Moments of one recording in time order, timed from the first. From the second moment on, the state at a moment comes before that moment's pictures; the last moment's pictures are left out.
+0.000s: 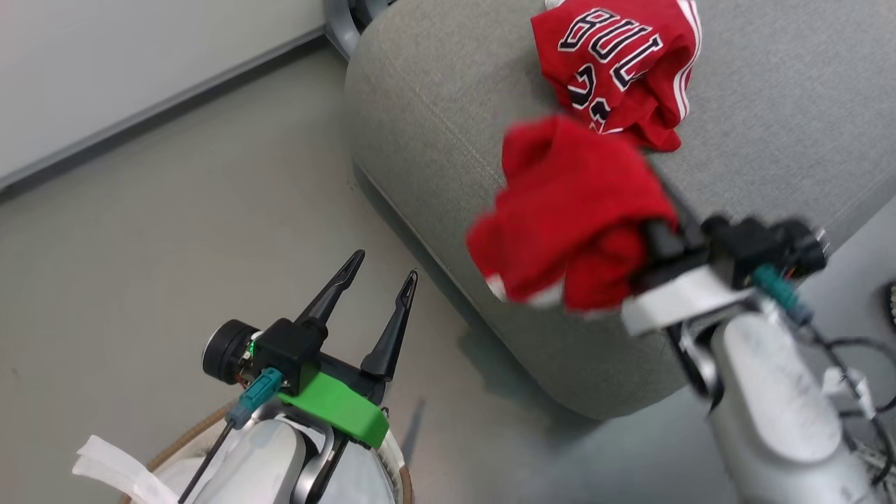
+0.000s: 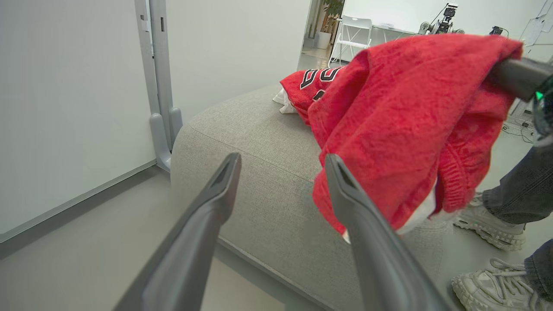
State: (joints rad) left arm -0.30 0.19 -0.51 0.23 -0.34 -0.13 -0.26; right arm -0.41 -0.05 0.16 0.20 0.05 0.13 -0.26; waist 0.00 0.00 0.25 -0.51
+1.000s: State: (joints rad) left arm -0.42 0.36 -0.62 0.23 -0.44 -0.13 -0.26; right arm -0.86 -0.20 -0.49 0.47 -0.42 0.13 -0.19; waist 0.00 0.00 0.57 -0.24
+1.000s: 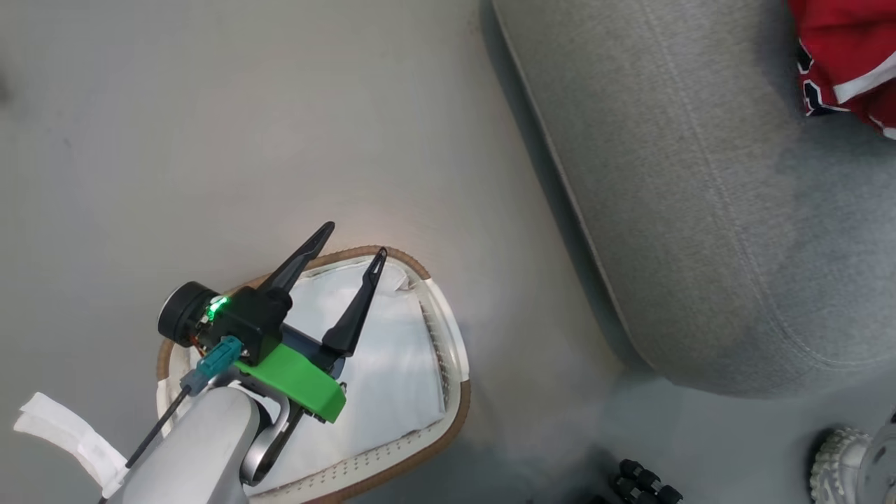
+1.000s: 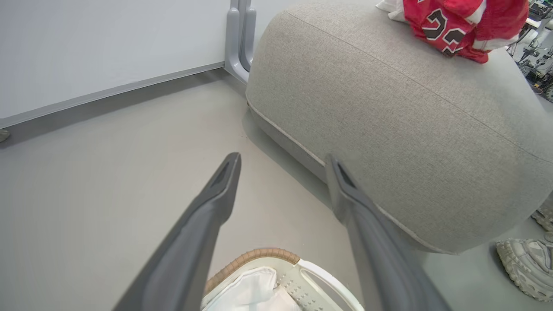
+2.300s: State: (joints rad) left arm -0.22 0.18 -0.25 0.40 -0.35 -0.13 -0.26; right arm -0.35 -0.05 -0.13 0.32 -0.09 0.13 -0.26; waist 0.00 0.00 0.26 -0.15
